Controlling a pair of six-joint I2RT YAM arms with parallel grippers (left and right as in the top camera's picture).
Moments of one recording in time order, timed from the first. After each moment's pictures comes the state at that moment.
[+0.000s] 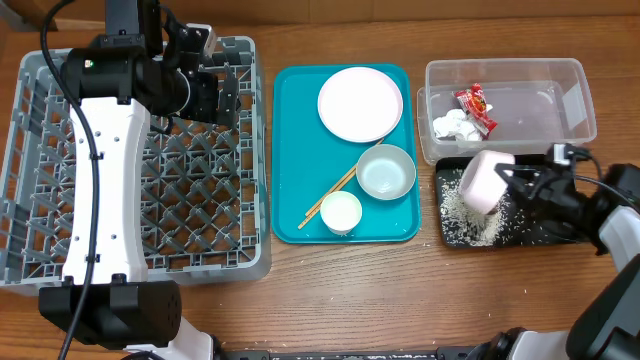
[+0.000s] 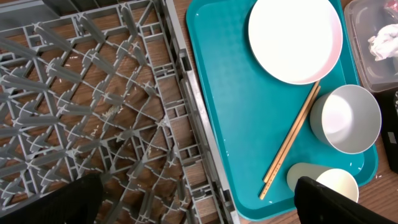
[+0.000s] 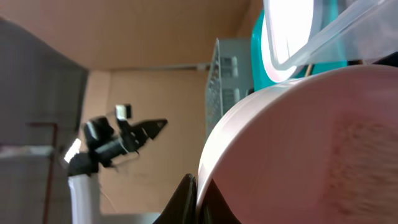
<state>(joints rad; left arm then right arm) 0.02 1.76 1.95 -1.31 0.25 0.16 -0.59 1.58 0.81 -0.59 -1.53 0.18</state>
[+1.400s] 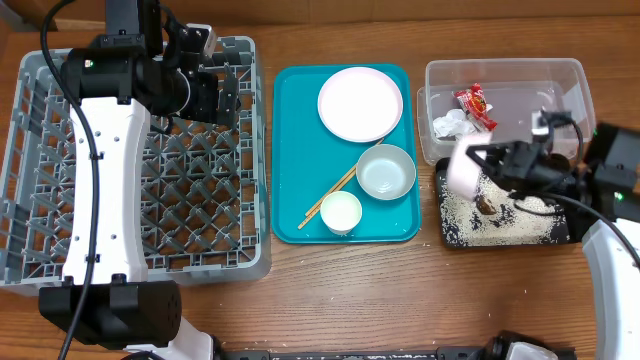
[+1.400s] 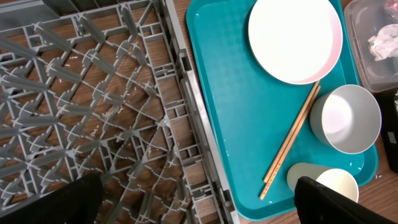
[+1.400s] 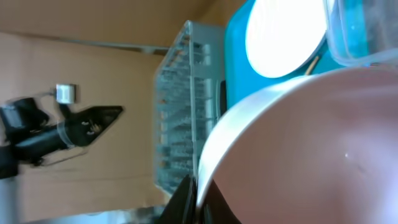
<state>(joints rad) 0.02 1.76 1.95 -1.31 0.25 0.16 -0.25 1.26 0.99 -0.61 -1.07 0.49</state>
